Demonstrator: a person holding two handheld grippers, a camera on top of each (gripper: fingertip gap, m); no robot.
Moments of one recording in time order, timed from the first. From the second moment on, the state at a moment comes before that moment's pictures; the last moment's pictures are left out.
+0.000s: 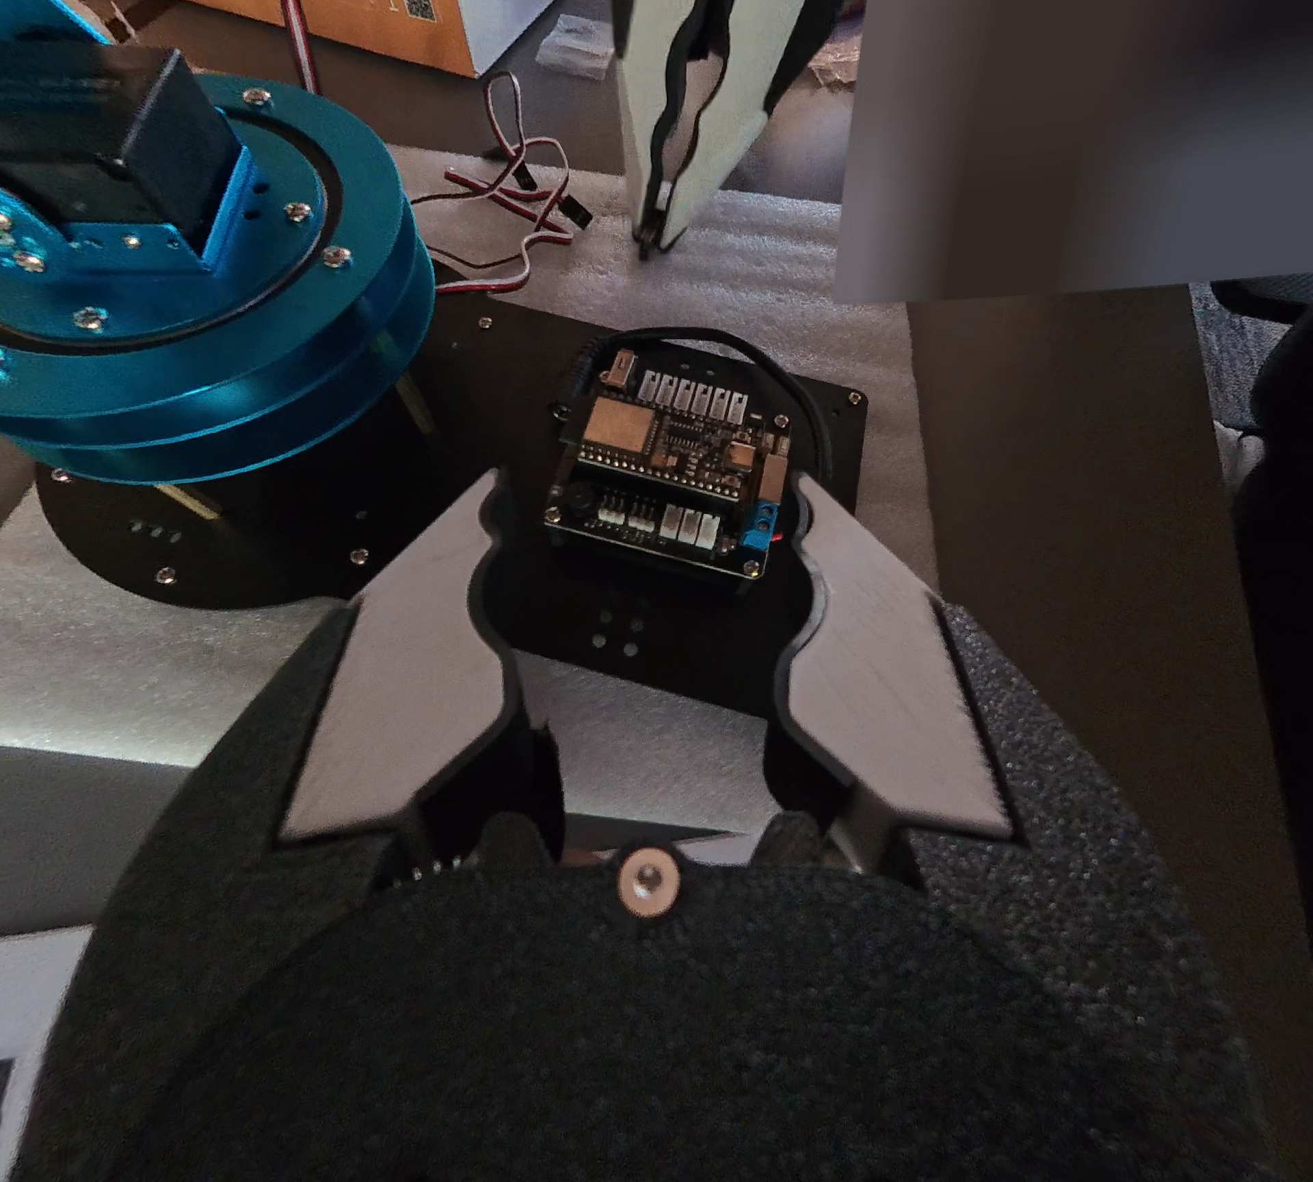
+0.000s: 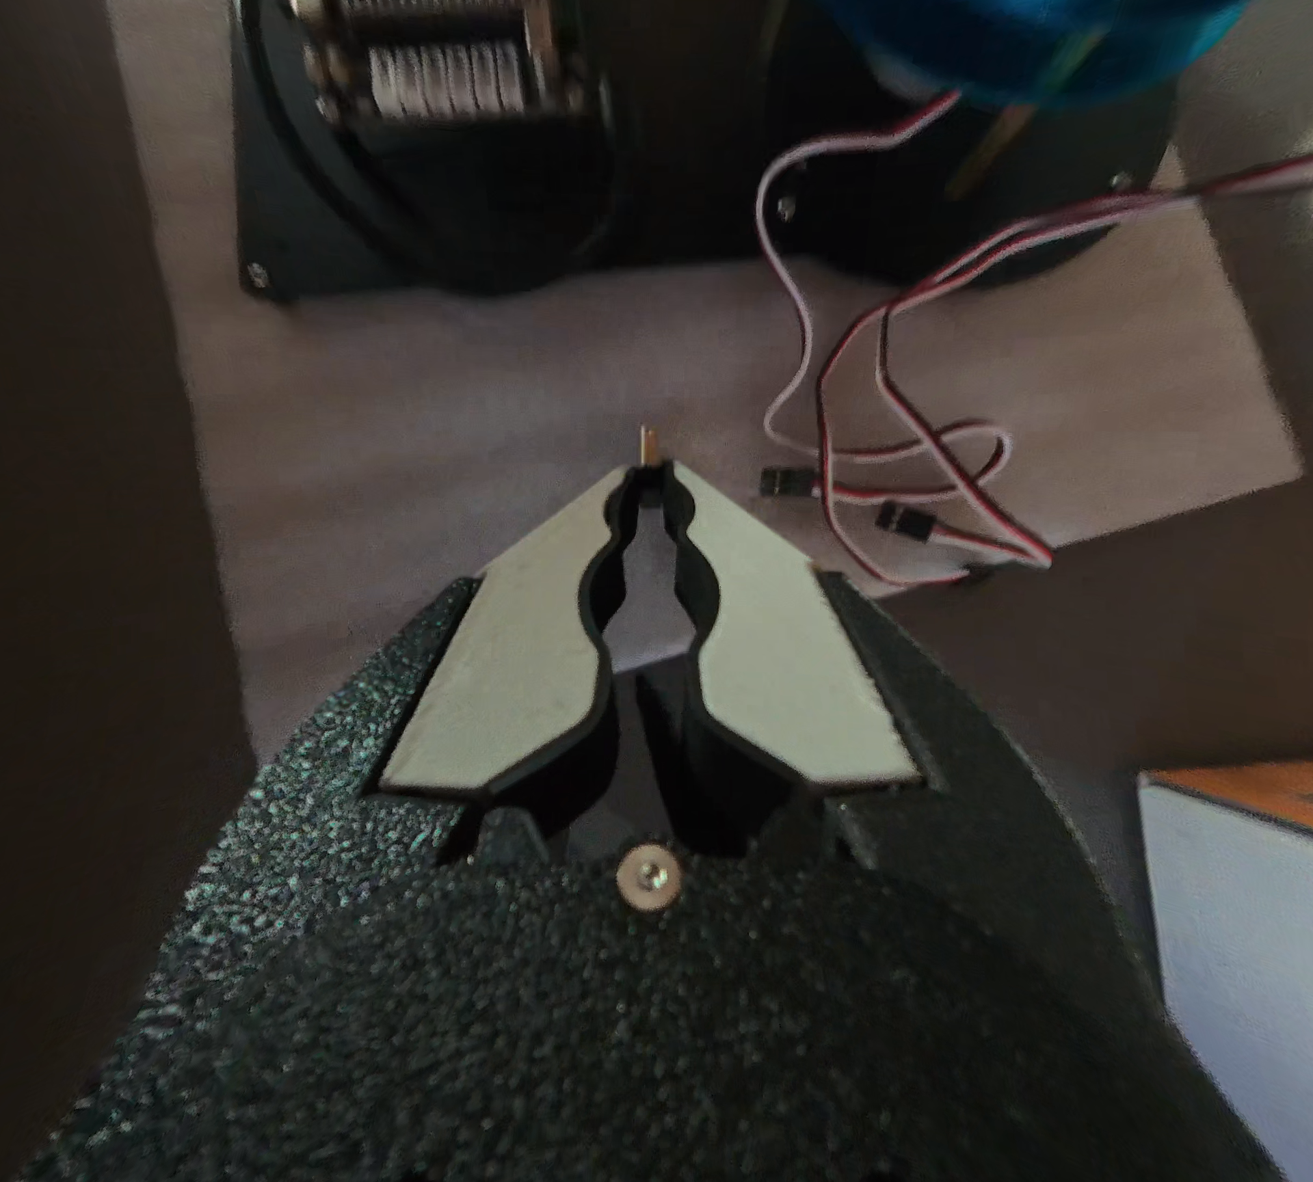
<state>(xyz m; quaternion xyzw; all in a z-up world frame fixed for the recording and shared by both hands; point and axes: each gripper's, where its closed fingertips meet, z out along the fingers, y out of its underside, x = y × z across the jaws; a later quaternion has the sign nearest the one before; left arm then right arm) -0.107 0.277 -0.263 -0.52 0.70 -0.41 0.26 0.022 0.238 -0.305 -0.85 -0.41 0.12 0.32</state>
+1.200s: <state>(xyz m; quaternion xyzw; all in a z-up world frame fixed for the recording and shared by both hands) -0.098 0.266 -0.275 -0.52 0.70 -0.42 0.26 -0.059 0.272 -0.280 -0.77 -0.45 0.23 0.40</state>
